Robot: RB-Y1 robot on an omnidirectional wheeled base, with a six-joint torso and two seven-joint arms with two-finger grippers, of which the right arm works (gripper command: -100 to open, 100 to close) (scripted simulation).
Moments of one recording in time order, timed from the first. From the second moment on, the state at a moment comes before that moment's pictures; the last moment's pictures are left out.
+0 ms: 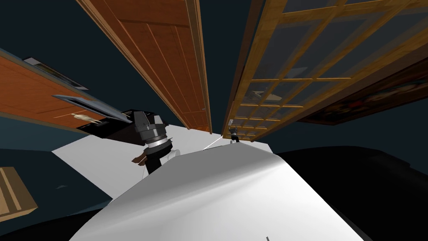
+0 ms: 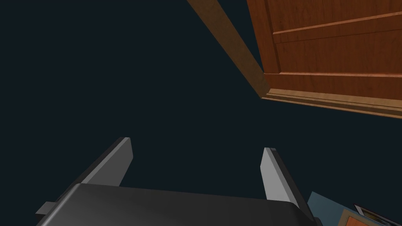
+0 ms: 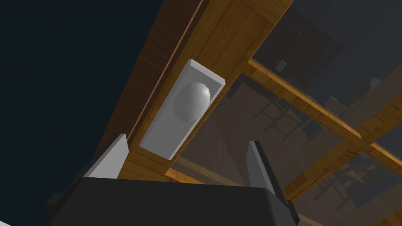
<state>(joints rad) -0.07 -0.21 0.07 -0.63 -0.50 -0.89 -0.94</state>
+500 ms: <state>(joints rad) -0.07 -0.20 0.08 -0.63 -0.54 -0.89 -1.06</state>
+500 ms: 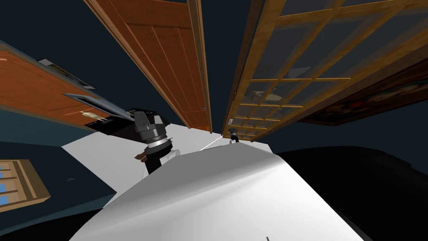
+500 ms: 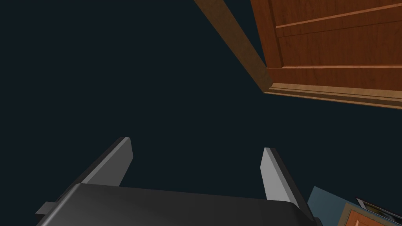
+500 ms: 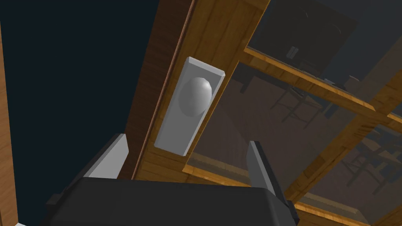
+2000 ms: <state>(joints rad) -0.06 -0.21 0.10 -0.66 -0.63 -0.87 -1.35</state>
